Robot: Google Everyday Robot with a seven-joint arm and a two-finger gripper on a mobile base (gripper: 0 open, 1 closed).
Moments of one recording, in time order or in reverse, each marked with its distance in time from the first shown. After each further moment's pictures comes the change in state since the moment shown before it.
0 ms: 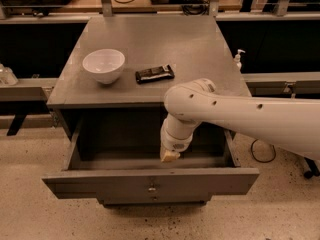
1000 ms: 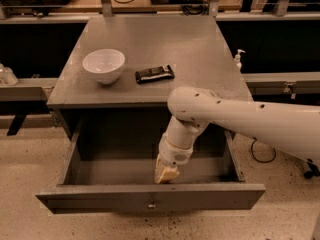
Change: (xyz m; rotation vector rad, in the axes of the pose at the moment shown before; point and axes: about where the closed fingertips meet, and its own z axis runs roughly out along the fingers) arm -0.028 0.077 0.009 -0.326 -0.158 -0.021
